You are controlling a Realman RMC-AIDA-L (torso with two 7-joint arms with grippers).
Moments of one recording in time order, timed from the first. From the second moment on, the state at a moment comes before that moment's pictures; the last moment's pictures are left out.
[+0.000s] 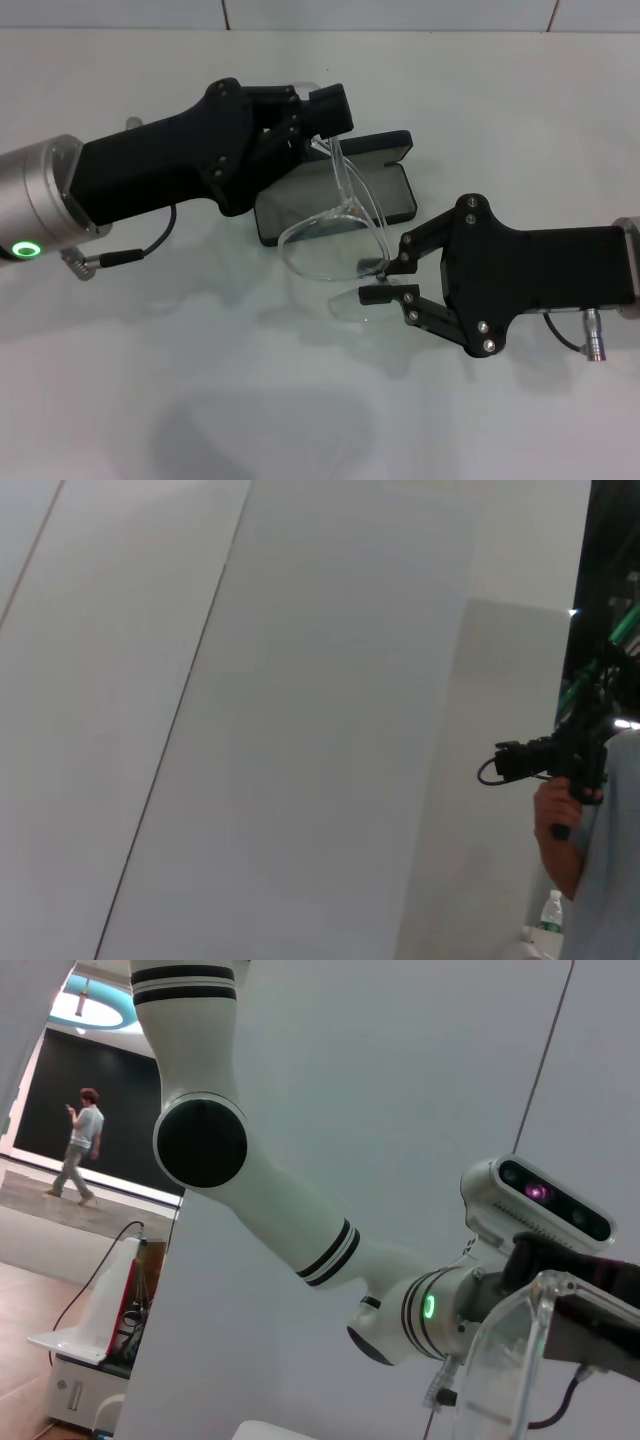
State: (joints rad) left arm -0.42 -2.09 1.10 0.70 1.25 1.80 -1.40; right arm 0.41 2.03 -1.48 -0.88 -1.28 -1.62 0.87
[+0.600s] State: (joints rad) left arm -0.43 -2.08 1.14 0.71 1.30 1.80 -1.45; right arm 0.41 2.03 -1.49 -0.88 -1.27 -1.62 0.87
